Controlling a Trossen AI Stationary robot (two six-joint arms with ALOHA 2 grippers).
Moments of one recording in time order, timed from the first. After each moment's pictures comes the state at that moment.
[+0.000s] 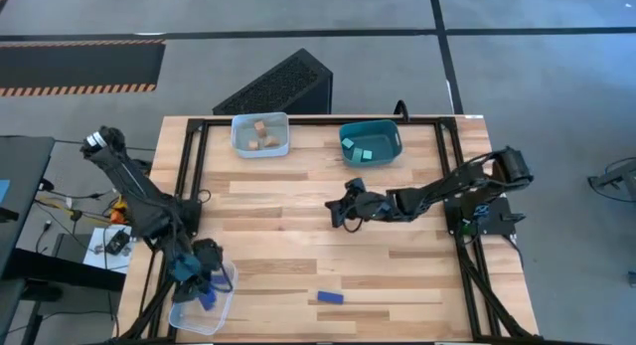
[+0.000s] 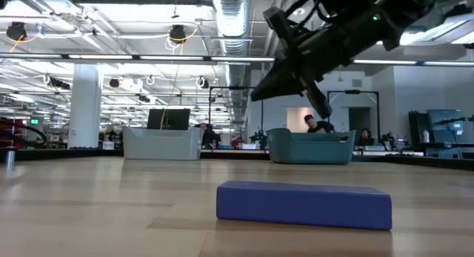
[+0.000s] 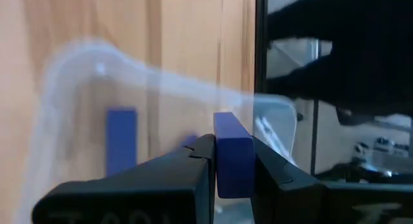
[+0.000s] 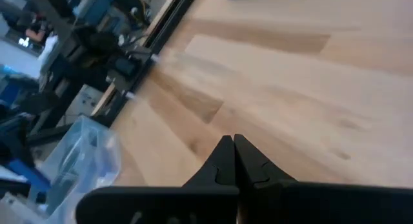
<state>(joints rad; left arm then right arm) -0.87 0.98 0.69 -0.64 0.14 -1.00 0.13 1.62 0.76 0.40 0.40 1.02</state>
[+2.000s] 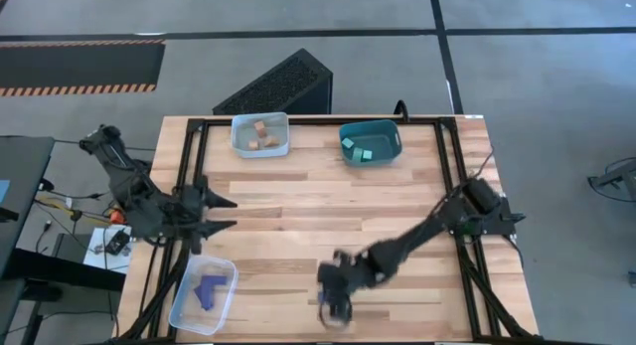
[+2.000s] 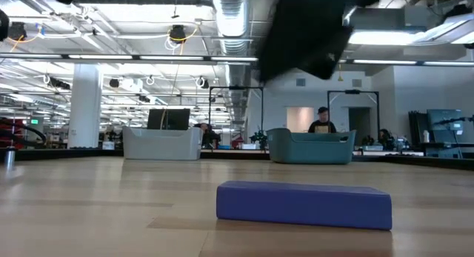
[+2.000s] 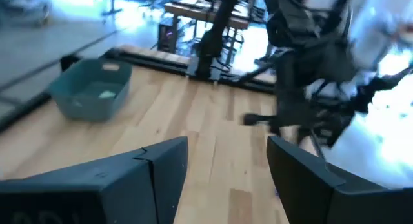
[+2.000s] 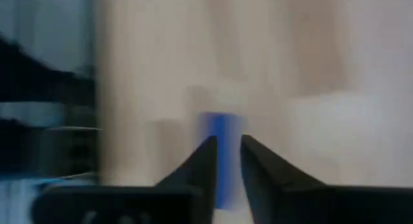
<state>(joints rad) -0.81 0.61 0.70 -0.46 -0.85 -0.51 0.48 1.97 1.42 -0.37 0.04 0.66</state>
